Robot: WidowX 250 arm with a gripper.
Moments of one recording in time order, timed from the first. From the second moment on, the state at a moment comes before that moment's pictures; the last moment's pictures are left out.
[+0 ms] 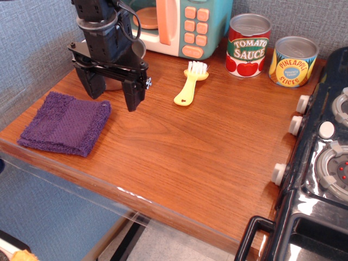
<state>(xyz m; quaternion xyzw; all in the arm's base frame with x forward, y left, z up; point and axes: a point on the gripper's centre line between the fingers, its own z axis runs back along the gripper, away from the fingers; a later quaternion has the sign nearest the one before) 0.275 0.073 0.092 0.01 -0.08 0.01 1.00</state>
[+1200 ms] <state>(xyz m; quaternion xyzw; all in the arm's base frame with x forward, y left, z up) 0.399 0.184 0.105 0.02 -0.08 0.16 0.98</state>
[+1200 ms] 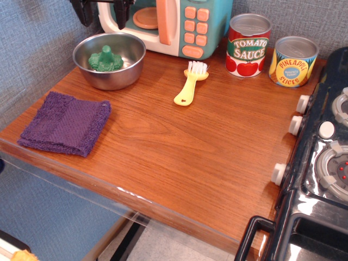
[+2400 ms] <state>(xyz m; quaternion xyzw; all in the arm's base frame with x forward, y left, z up) 0.395 0.189 0.041 0.03 0.00 0.17 0.99</state>
